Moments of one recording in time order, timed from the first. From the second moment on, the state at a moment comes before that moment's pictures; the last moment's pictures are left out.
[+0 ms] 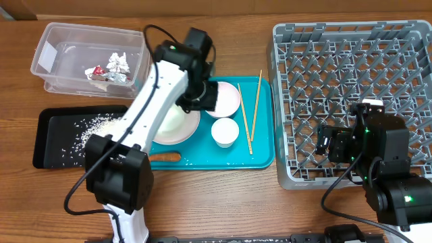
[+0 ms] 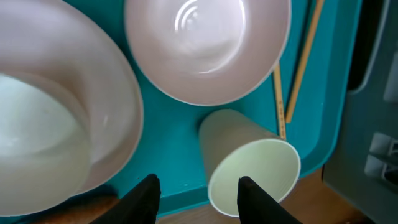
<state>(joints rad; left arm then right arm) -0.40 1.98 1.78 -1.27 0.21 -0.28 0.10 0.84 0.99 -0.95 0.07 0.17</state>
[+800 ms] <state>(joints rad) -0.44 1.98 1.64 -1.27 0.26 -0.24 0.10 0.84 0.99 -0.96 0.17 0.18</state>
